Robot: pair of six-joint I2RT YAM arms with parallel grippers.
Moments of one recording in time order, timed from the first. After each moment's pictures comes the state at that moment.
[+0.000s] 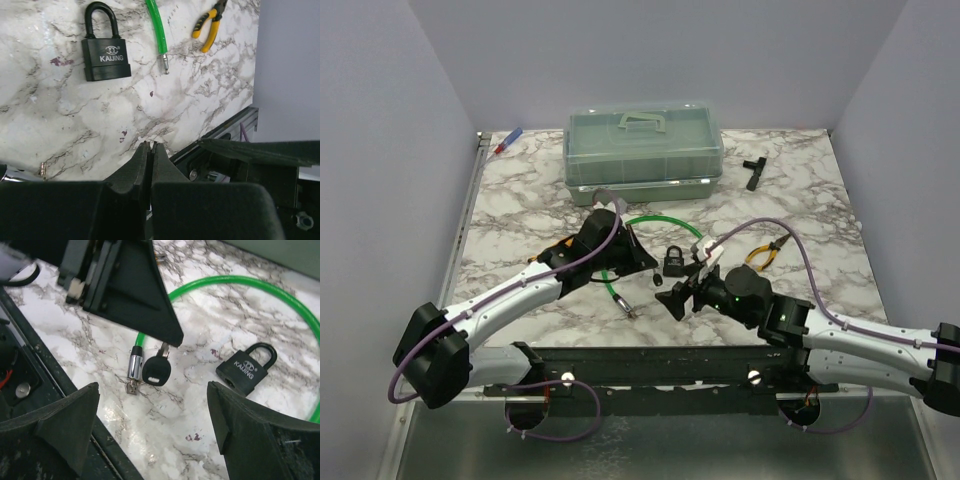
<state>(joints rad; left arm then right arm) -0.75 1.22 0.81 -0.20 0.17 -0.98 1.11 0.90 0.51 0.12 0.21 0.20</state>
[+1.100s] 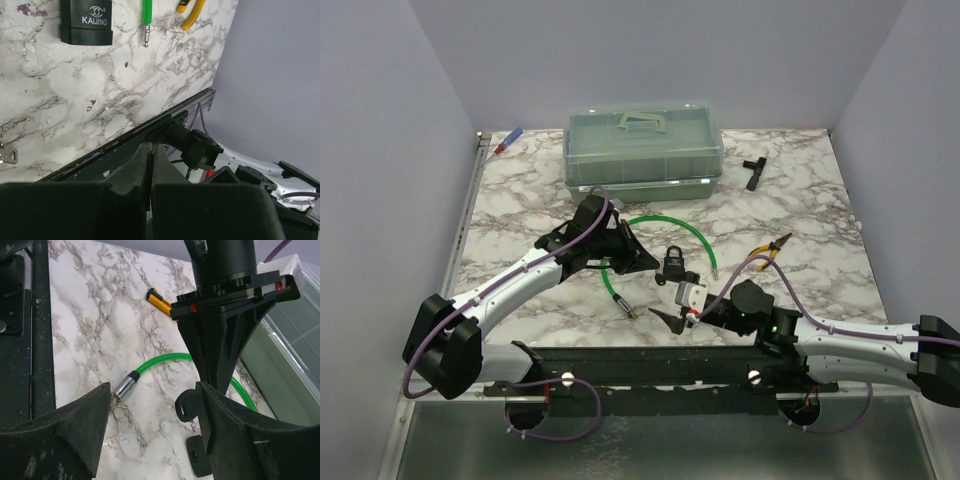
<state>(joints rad) -0.62 1.29 0.88 -0.28 0.47 -1.15 1.17 0.93 0.36 0.52 -0.06 -0.42</state>
